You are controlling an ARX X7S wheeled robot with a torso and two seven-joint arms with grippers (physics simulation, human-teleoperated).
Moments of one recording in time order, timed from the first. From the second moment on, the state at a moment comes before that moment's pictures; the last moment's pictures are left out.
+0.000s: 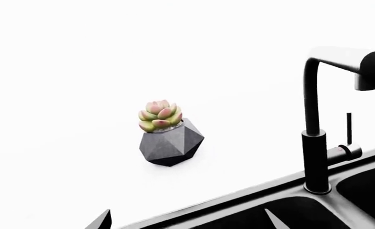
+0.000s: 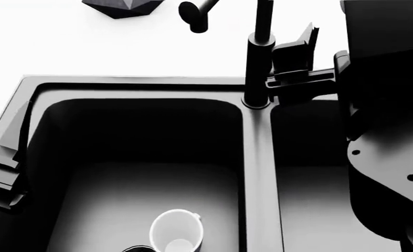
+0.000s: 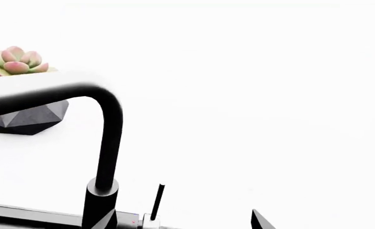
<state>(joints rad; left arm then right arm) -0.86 -0.89 0.33 0.86 -1.38 -0.86 -0.90 1.15 0.63 -0.34 -0.38 1.06 1.18 0.74</state>
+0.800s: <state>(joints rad) -0.87 -0.89 0.35 0.87 -1.39 -0.86 -0.91 1.28 0.58 -0.46 -0.04 0.92 1.09 0.57</state>
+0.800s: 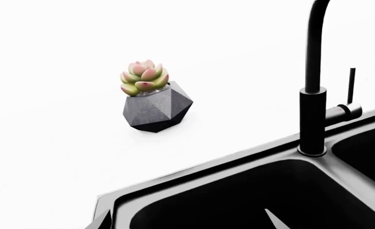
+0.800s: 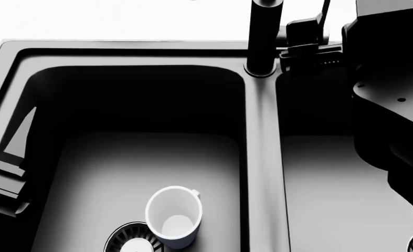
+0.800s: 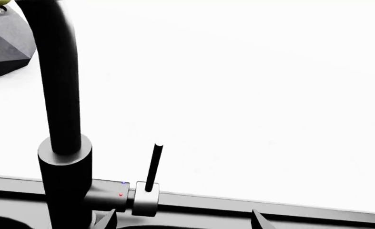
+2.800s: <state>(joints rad) -0.84 -0.84 0.44 0.82 -1.29 -0.86 -0.87 1.52 0.34 -0.68 0.74 0.62 0.72 0.22</state>
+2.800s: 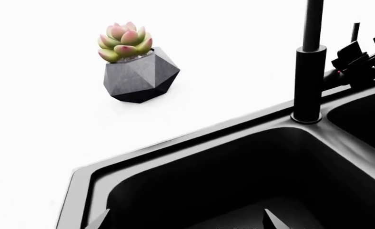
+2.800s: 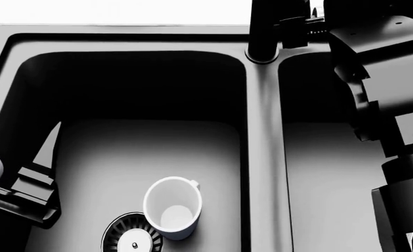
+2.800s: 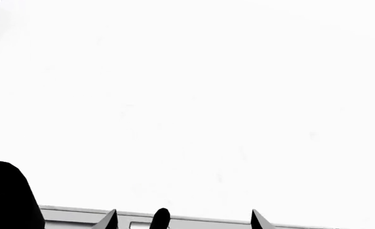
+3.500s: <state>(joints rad) -0.72 -0.87 0.46 0.82 -1.19 -0.79 -0.83 1.35 0.56 -0.48 0.42 0.98 0.80 0.33</state>
